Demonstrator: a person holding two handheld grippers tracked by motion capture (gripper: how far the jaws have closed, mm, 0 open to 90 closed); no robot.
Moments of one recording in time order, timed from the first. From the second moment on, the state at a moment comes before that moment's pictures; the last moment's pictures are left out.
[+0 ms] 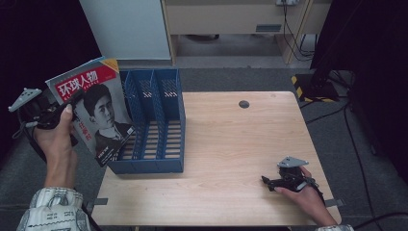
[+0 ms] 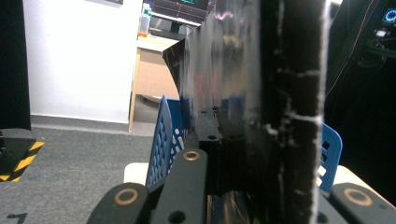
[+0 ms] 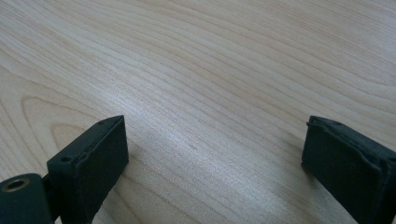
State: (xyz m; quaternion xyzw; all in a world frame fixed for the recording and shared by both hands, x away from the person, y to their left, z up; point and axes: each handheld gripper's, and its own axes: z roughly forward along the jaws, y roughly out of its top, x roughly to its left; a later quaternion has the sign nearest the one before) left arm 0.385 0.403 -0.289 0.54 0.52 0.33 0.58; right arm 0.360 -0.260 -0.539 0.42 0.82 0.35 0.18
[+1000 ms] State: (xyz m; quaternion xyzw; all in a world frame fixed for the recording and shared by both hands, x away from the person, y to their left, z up) left arm 0.404 0.389 -0.304 0.54 0.50 0.36 0.58; right arm 0.359 -0.260 -0.538 0.42 0.82 0.35 0.17
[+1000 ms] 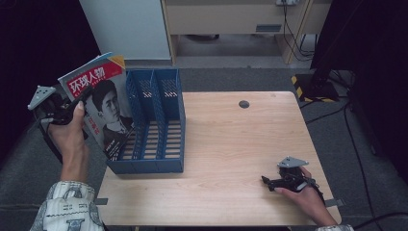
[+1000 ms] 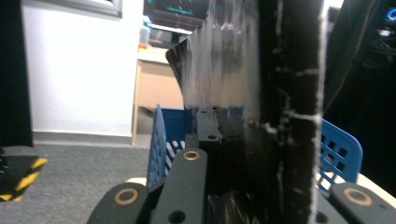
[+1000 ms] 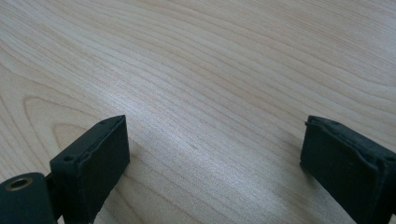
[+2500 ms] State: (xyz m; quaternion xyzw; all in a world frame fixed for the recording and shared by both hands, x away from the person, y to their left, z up) left arm 0.416 0.381 -0.358 0.54 0.46 0.38 0.59; right arm 0.359 -0.260 -0.538 0.42 0.82 0.35 0.17
